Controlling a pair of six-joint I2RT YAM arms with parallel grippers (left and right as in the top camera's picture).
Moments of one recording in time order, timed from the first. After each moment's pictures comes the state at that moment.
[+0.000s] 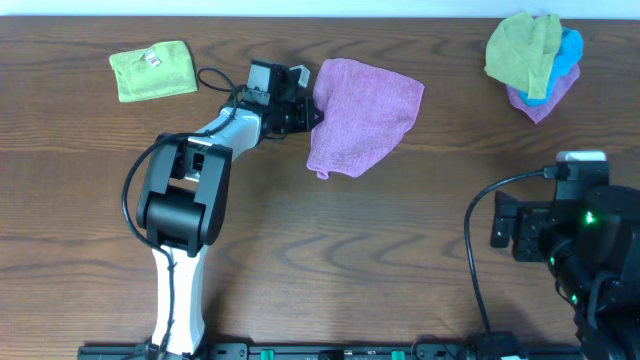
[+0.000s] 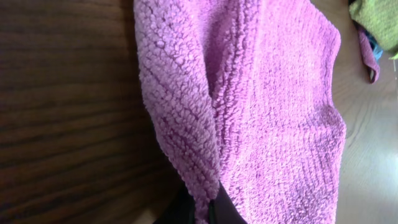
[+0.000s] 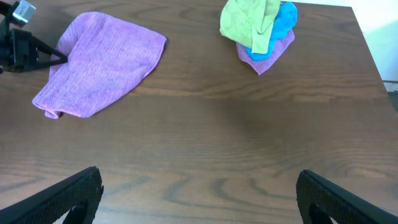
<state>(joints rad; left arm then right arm) -0.27 2.27 1.48 -0.10 0.62 -0.39 0.12 0.83 1.33 -1.22 0.17 0.05</state>
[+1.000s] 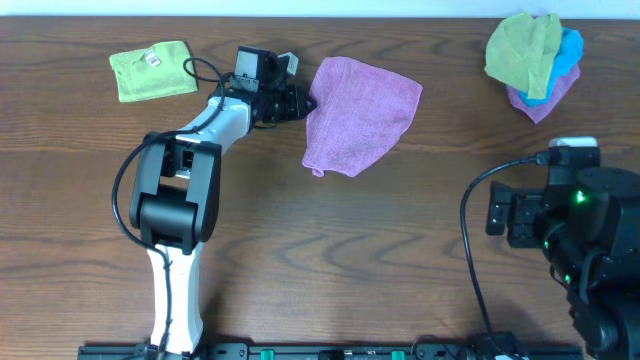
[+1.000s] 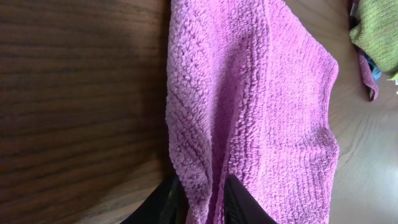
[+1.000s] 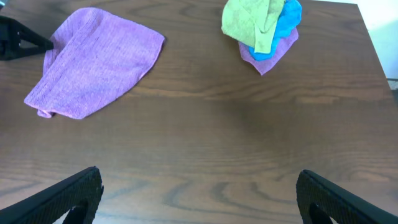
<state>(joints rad) -0.22 2.27 1.56 -0.19 0.61 -0.37 0.12 0.88 1.33 -1.19 0.17 0.05</state>
